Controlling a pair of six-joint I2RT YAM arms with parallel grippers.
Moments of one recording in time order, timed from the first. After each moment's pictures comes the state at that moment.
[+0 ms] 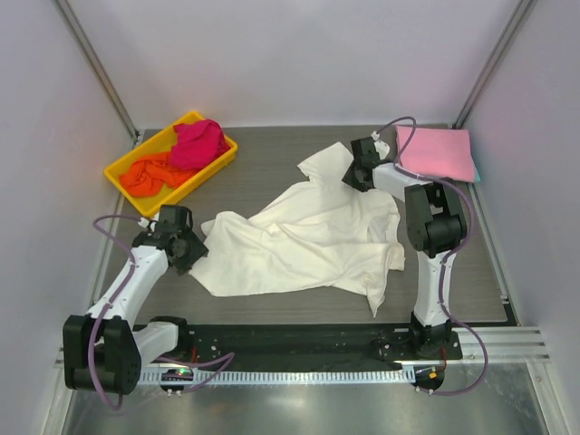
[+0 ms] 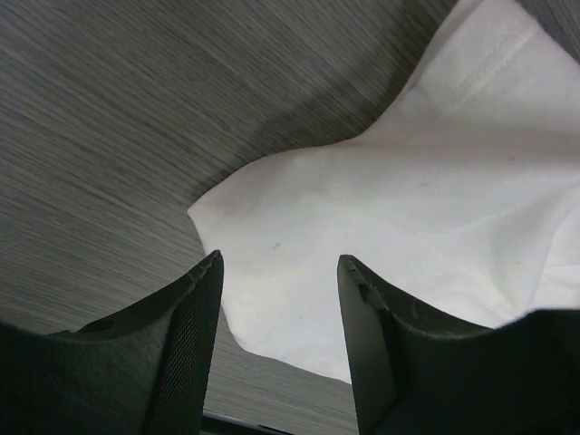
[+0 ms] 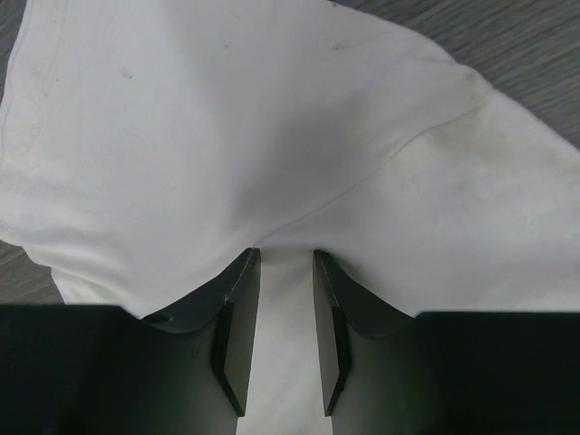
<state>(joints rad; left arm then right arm) -0.09 1.10 0.68 -0.70 -0.12 -0.80 0.26 2.10 1.46 -0.24 0.20 0.72</state>
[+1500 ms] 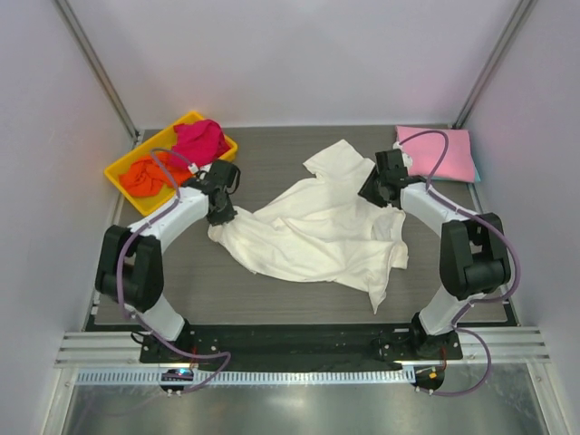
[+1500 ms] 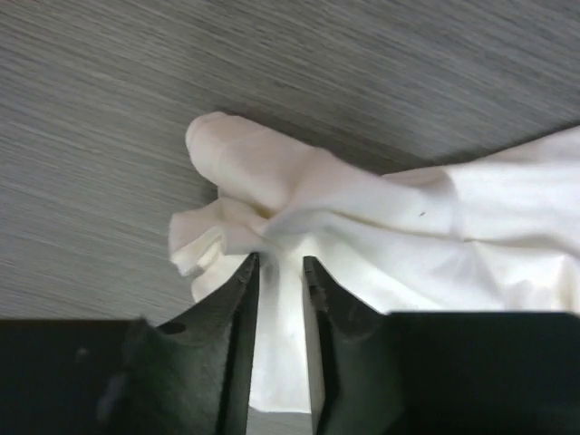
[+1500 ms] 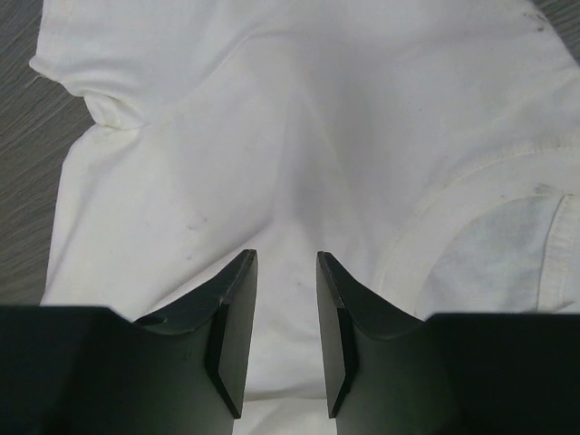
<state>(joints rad) -0.35 1.61 1.14 -0.68 -0.30 -0.68 0.22 1.68 1.12 -0.29 0.10 0.71</state>
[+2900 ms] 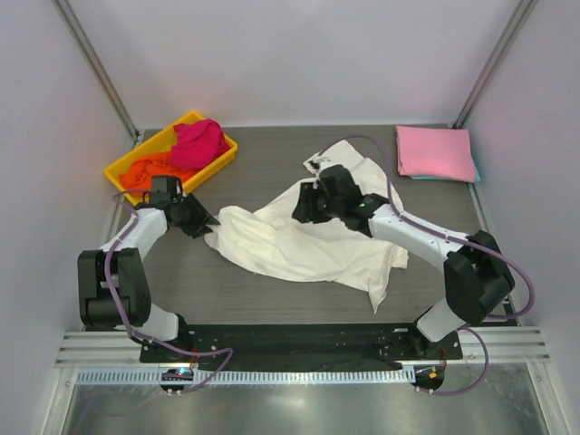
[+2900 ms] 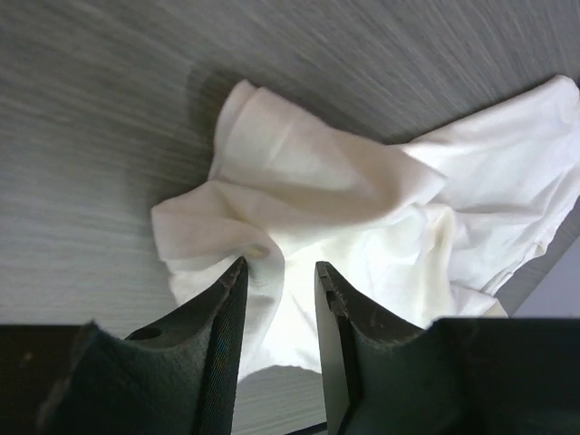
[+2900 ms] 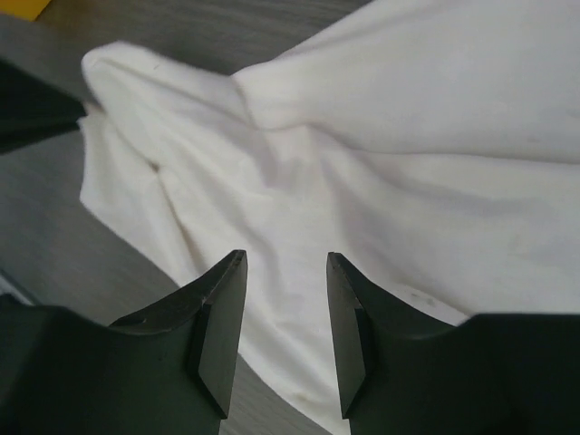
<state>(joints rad) 0.06 1.45 0.86 -0.44 0.32 -0.71 0.60 1.52 1.08 -0.22 -0.07 0.52</state>
